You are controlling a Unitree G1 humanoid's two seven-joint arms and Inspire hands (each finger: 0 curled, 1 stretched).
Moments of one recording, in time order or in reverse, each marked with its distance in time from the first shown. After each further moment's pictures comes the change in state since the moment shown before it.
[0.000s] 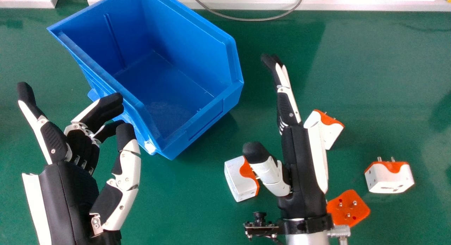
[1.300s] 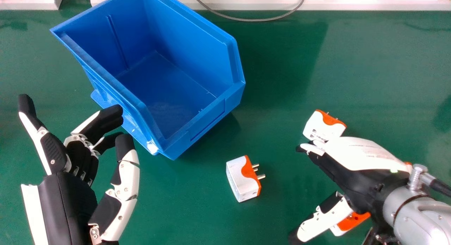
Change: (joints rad) left arm 0.061 0.007 -0.011 -0.016 0.000 0.003 0.001; right arm -0.007 -0.368 -0.195 -0.855 -0.753 1.041 1.498
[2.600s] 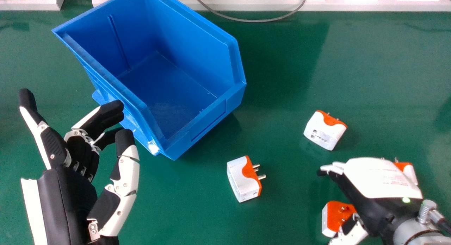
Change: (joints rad) left arm -0.007 0.001 0.002 -0.037 -0.021 0.040 -0.031; right arm 0.181 -0.073 -0.052 0.239 0.157 -0.178 -0.571
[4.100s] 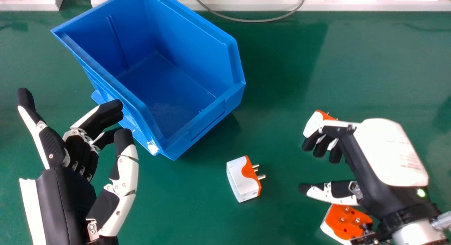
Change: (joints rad) left arm 0.004 0.000 0.000 -0.004 0.002 -0.001 0.002; right arm 0.040 0.032 -0.056 0.018 0.247 -0.279 -0.502
